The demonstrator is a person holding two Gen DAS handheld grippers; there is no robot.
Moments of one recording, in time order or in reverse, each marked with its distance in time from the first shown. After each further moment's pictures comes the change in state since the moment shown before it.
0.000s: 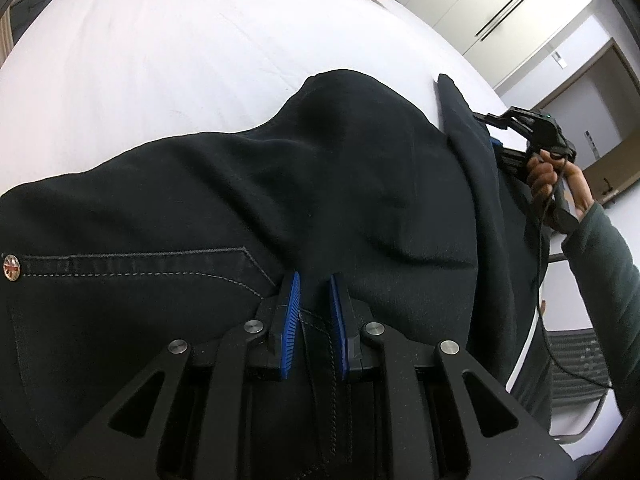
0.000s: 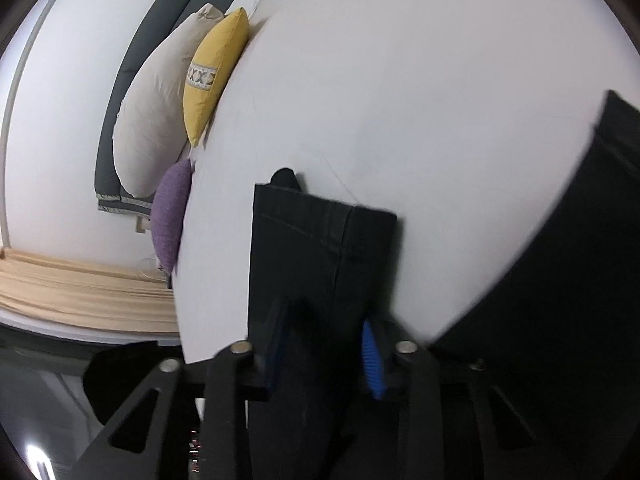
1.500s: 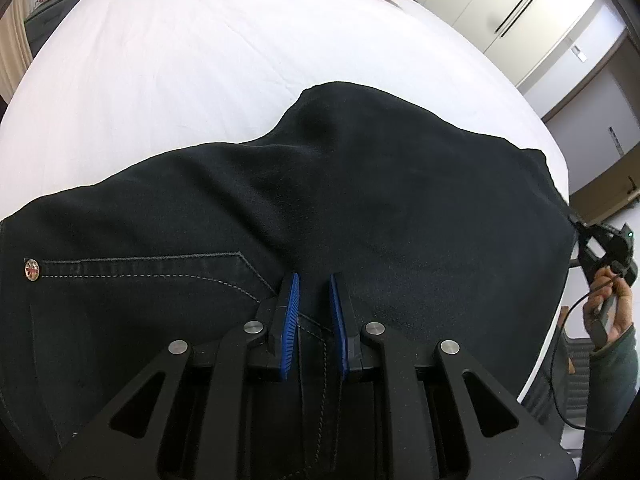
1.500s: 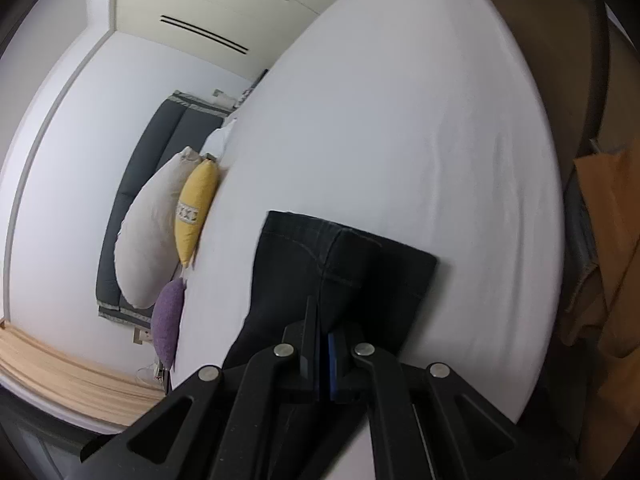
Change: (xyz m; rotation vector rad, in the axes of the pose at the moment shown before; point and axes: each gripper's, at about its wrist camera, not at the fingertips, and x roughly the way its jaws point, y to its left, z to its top) left arm 0.006 -0.037 -0.002 -0.005 -0.011 0.120; right arm -0.189 -0.095 -0.108 0.152 -0.482 -0.063
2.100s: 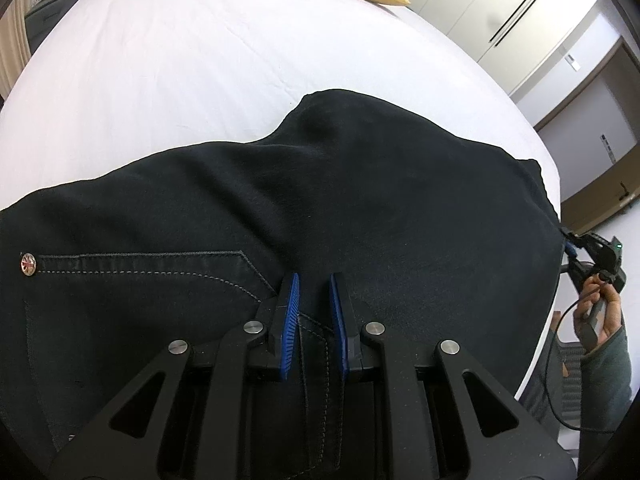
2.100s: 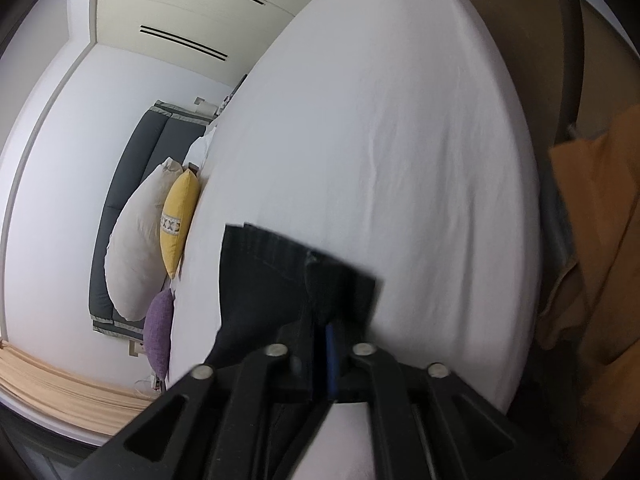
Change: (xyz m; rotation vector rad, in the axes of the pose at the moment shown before) left arm -0.005 0.016 -0.008 -0.013 -0.031 -0.040; right arm -0.019 -0.023 0.018 -0.003 -0.051 -0.055
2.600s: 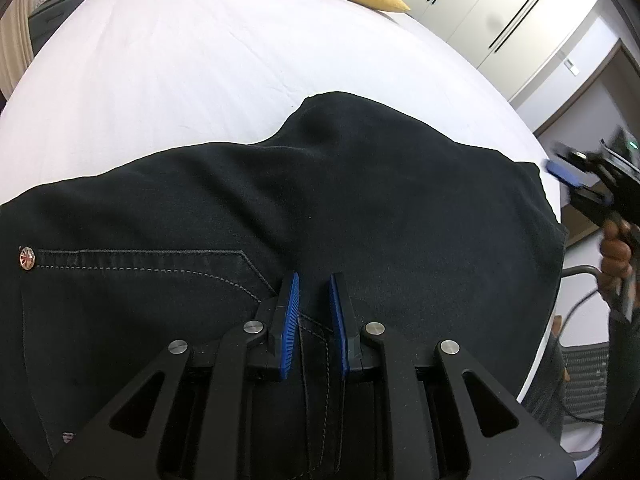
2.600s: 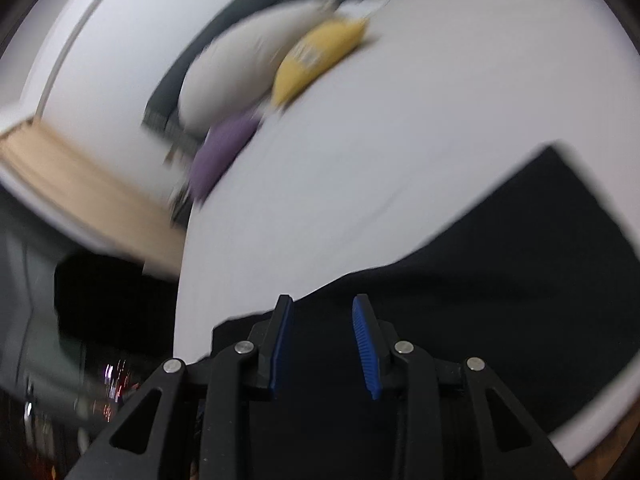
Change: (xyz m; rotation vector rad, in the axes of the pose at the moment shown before) left arm -0.004 0.003 -0.008 -0.003 -0.029 0.002; right arm 0.079 0.200 -0.103 -0.583 0.538 0.214
